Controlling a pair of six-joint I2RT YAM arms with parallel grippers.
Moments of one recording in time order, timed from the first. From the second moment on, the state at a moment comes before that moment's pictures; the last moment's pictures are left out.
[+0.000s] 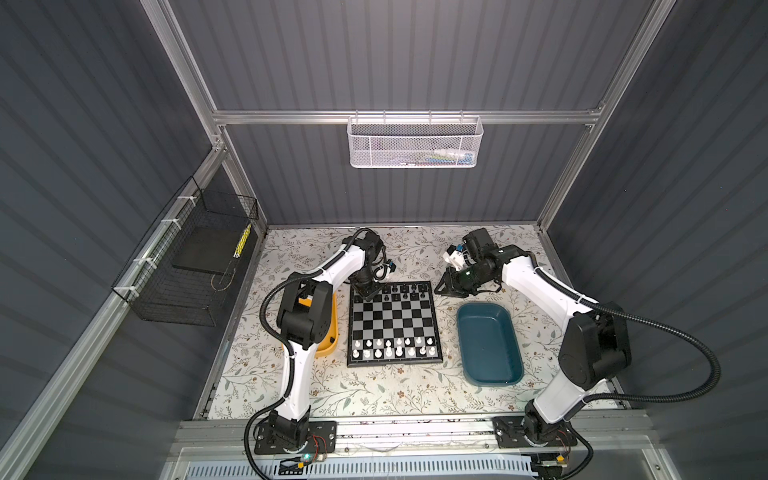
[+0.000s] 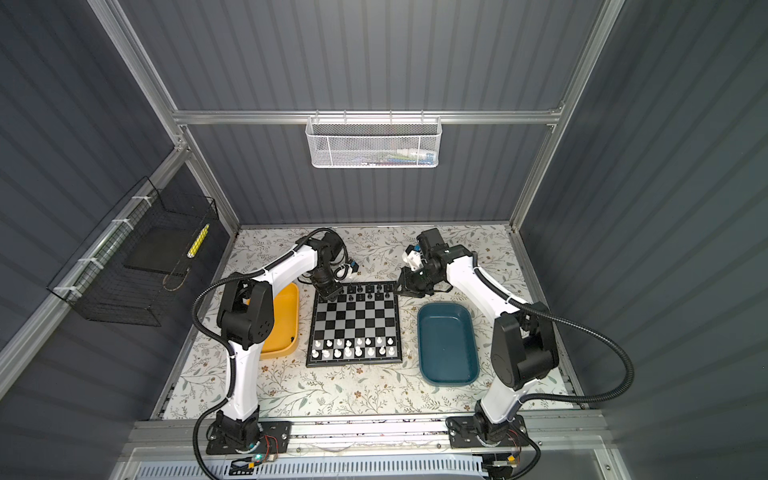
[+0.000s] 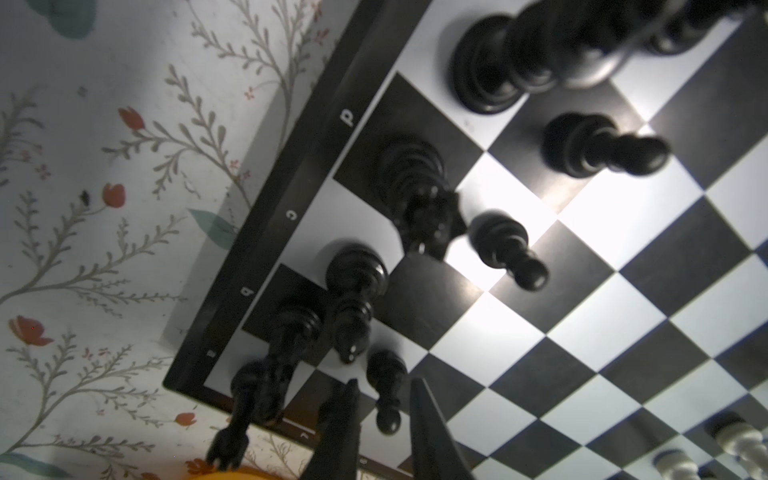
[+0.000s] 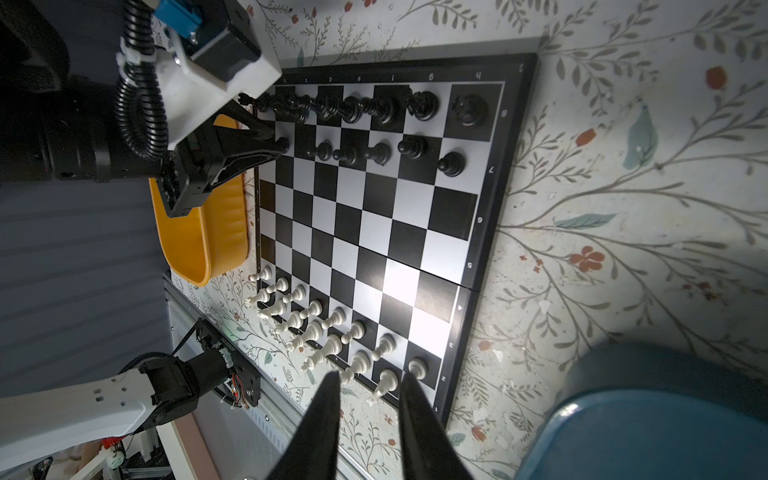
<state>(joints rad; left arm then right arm) -0.45 2.17 1.79 -1.13 0.04 0.52 0.37 1.69 1.38 -0.84 -0.54 0.37</state>
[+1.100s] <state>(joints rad) -0.45 2.12 1.74 -1.13 0.01 0.52 0.37 1.65 1.36 -0.84 -0.53 0.38</state>
